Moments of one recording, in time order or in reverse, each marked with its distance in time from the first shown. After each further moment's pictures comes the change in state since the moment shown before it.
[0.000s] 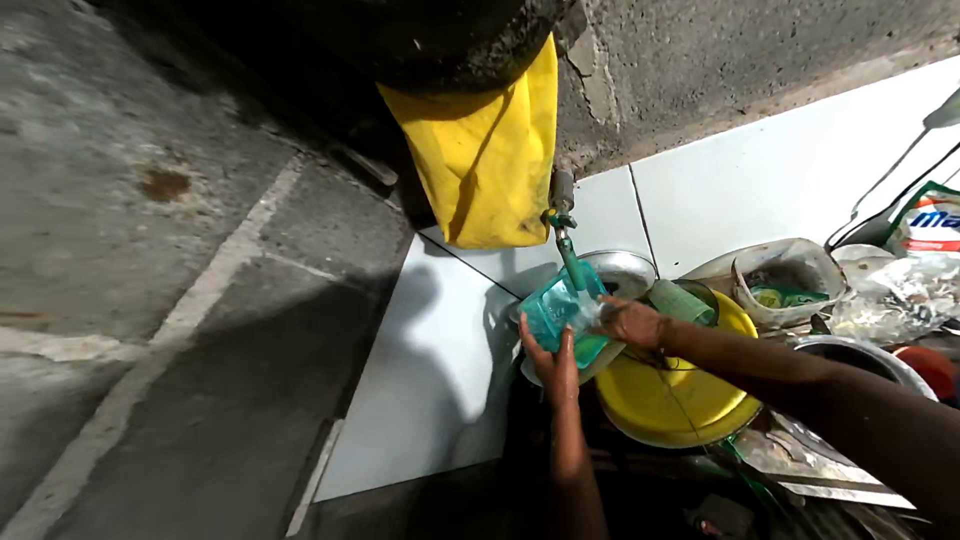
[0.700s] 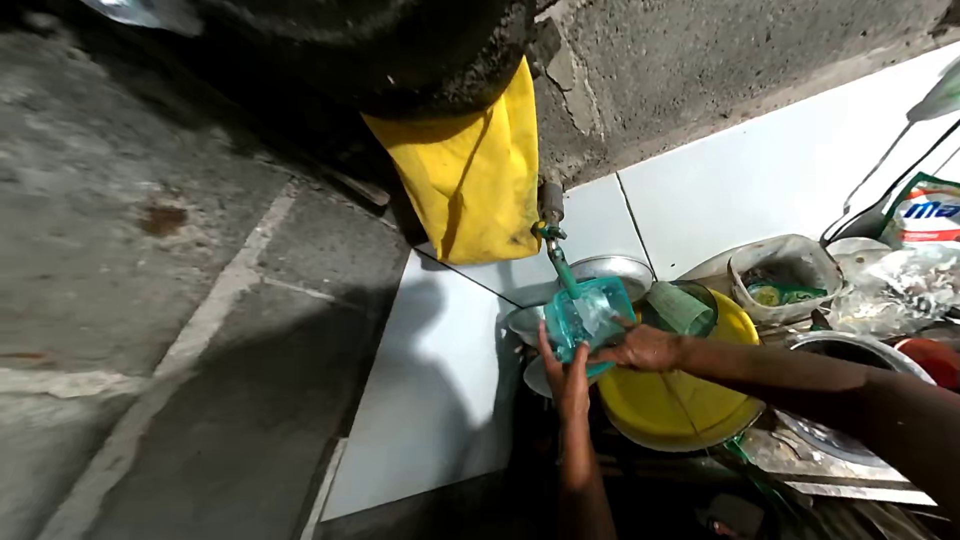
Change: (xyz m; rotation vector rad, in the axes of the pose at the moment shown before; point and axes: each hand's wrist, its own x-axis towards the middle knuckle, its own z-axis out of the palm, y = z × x) left_hand -0.017 0.008 0.006 -0.094 -0.130 -0.116; right_hand -0.025 -0.020 0.000 0.077 -0.077 0.018
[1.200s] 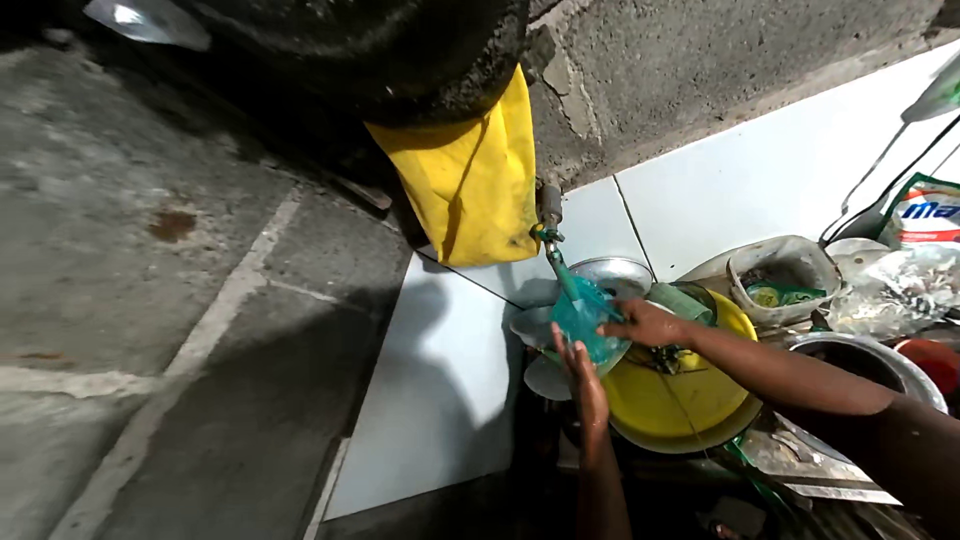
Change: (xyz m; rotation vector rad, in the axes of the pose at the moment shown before) left_hand -0.021 -0.014 0.019 -0.114 -0.108 0.031; right_hand -0.002 -0.012 -0.063 0.735 0.207 0.423
